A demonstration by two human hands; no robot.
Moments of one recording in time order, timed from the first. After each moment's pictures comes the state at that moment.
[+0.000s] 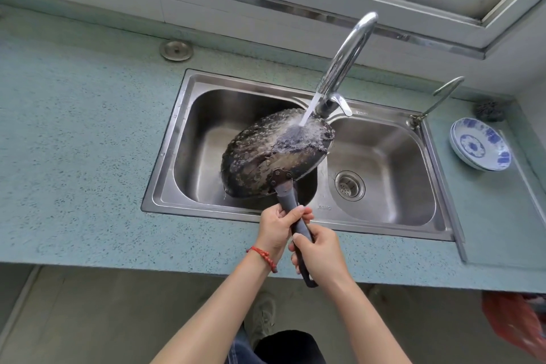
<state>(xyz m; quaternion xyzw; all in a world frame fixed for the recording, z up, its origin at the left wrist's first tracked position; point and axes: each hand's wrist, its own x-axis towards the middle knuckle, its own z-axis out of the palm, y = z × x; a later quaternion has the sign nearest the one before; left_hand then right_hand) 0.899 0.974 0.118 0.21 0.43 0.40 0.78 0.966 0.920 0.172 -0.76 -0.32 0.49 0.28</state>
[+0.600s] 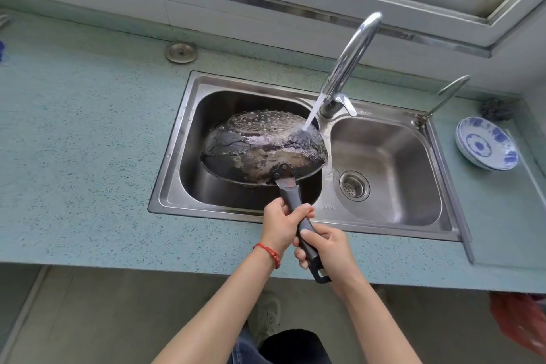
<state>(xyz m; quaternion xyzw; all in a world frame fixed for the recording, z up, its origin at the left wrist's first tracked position) 0.897 0.979 0.120 0.30 0.50 0.40 0.71 0.971 0.922 0.178 -0.65 -0.24 0.61 0.39</state>
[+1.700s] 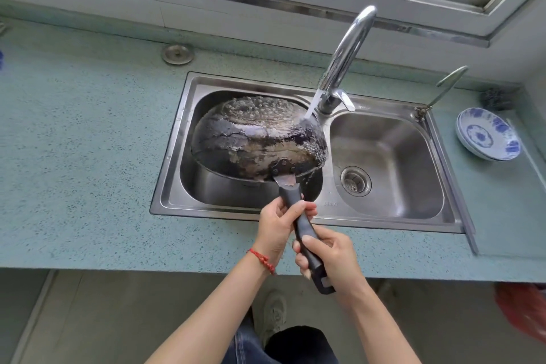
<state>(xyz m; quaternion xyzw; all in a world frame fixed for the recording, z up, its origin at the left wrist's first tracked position) 0.884 0.969 0.131 0.26 0.41 0.44 0.76 0.965 0.905 0.187 -0.59 -0.26 0.63 0.44</state>
